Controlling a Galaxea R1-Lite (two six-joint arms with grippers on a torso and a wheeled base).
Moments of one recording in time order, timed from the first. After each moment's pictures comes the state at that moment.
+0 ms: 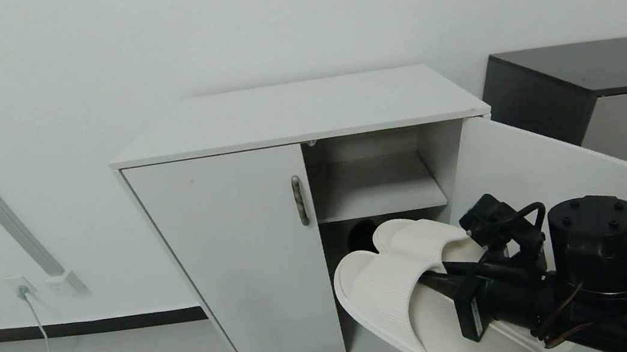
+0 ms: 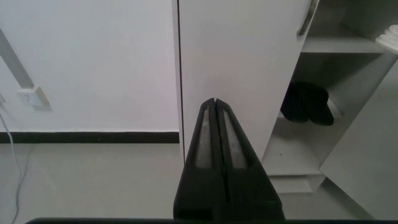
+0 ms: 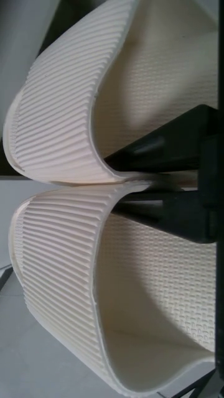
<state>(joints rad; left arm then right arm) 0.00 0.00 0.00 0.00 0.03 -0.02 0.76 1.69 -0.49 -0.95 0.01 0.05</state>
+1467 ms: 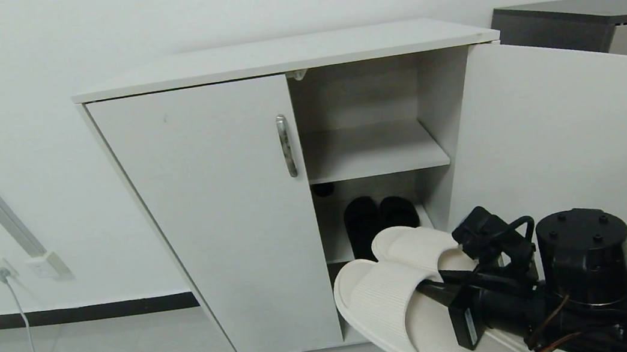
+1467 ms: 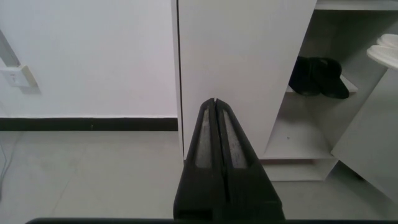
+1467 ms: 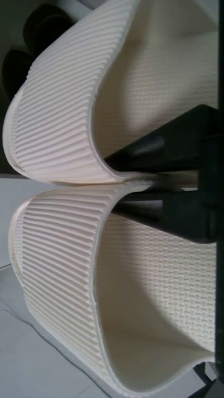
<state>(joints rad) 0.00 0.00 0.00 0.00 0.03 -0.02 0.77 1.74 -0.47 -1.00 0.00 0.03</state>
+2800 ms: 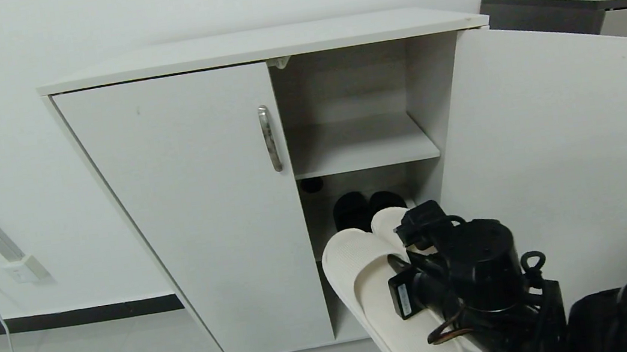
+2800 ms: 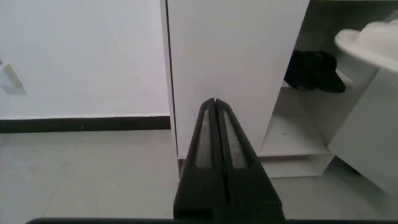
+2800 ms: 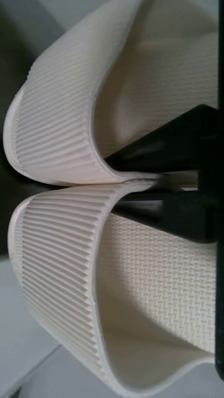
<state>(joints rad) 0.00 0.00 0.00 0.00 0.03 -0.01 0.89 1.93 -0.73 -0.92 -0.48 0.14</state>
